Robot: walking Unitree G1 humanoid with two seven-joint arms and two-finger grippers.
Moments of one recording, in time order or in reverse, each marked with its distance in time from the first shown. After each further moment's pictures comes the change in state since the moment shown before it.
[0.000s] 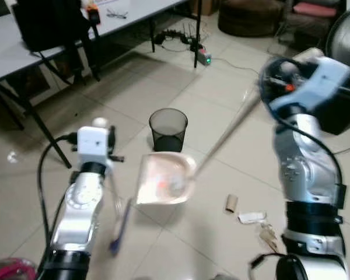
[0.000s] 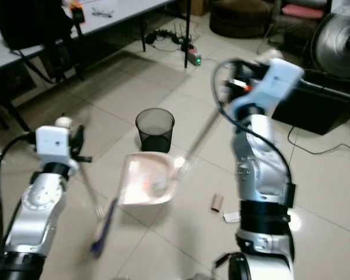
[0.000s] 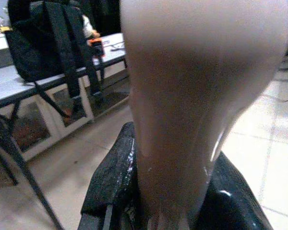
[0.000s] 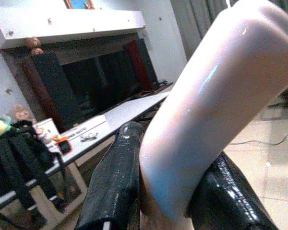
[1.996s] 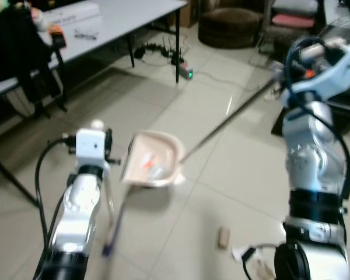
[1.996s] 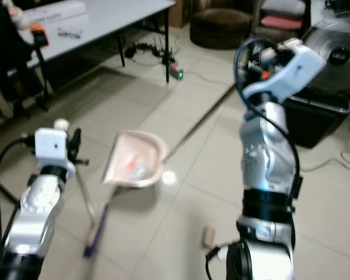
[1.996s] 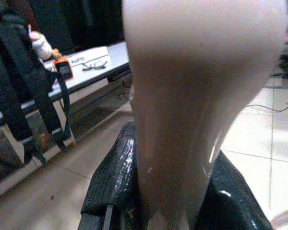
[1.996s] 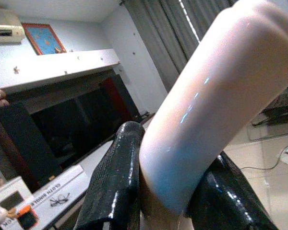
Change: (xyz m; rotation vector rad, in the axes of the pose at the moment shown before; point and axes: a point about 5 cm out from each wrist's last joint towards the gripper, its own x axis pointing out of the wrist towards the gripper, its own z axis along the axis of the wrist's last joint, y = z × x) left arm 0.000 0.005 -0.008 0.027 0.010 0.012; right arm 0.012 -0.011 0.020 0.108 -0.084 -0.061
